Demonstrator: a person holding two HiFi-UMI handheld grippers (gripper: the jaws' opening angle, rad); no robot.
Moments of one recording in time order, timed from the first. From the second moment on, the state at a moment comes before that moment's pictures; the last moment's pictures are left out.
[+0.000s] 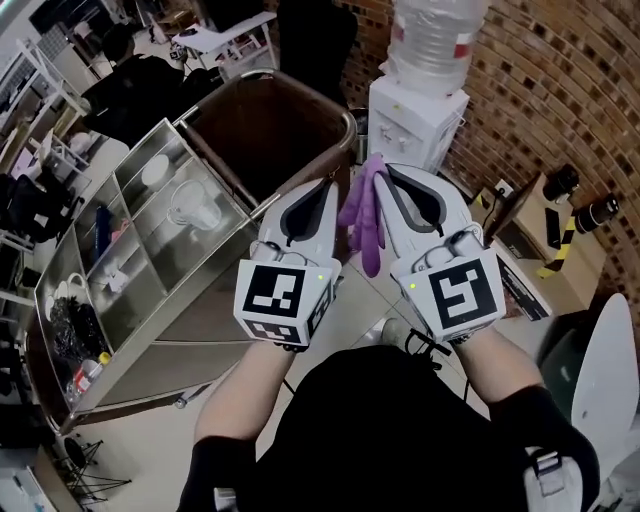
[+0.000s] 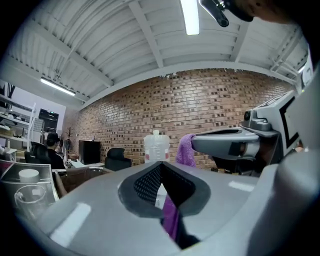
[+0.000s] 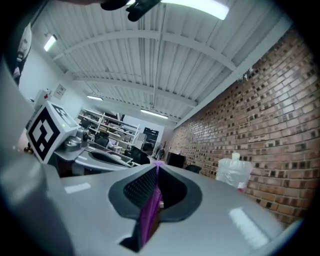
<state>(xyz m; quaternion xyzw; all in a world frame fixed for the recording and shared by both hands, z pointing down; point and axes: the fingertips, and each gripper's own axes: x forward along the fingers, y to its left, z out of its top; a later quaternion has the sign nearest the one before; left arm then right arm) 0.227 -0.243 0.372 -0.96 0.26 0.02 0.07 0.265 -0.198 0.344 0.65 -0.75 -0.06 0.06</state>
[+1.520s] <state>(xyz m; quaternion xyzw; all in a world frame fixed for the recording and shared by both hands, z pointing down) 0.341 -0.412 0.275 -0.91 0.41 0.04 0.07 0.405 -0.387 0.214 0.52 -0.83 -0.20 -0.04</state>
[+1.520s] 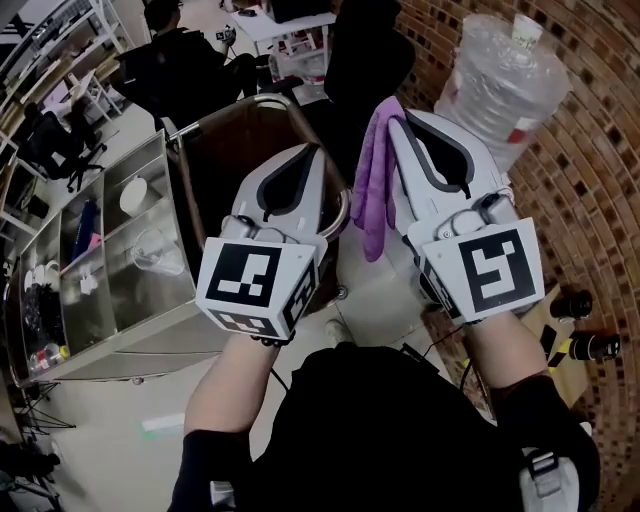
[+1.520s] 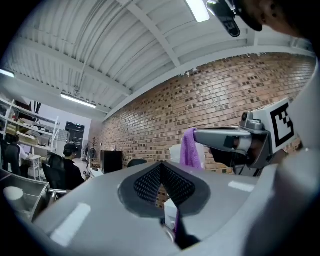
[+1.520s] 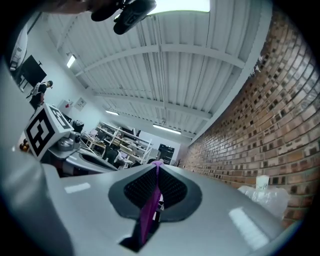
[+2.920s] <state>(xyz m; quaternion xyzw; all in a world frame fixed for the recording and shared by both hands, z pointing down) 0.213 -0.538 0.253 -0.81 0.58 0.03 0.09 0.274 -0.547 0.158 0.34 -0.91 -0.20 -0.09</state>
